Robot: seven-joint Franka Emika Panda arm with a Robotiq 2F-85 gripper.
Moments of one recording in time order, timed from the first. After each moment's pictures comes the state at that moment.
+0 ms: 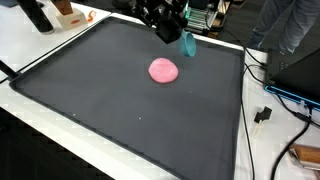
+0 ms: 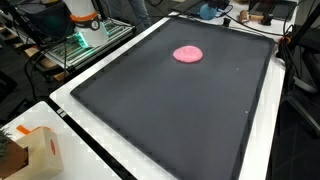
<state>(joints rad) 0.00 0.39 0.11 -1.64 0.60 1.78 -0.20</state>
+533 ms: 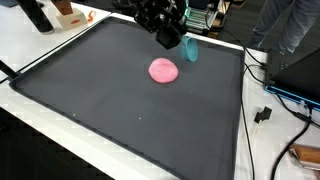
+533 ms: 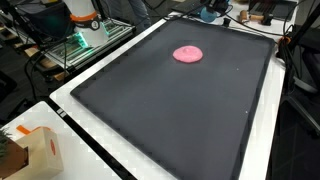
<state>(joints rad) 0.00 0.39 0.10 -1.70 0.67 1.84 -0.20</state>
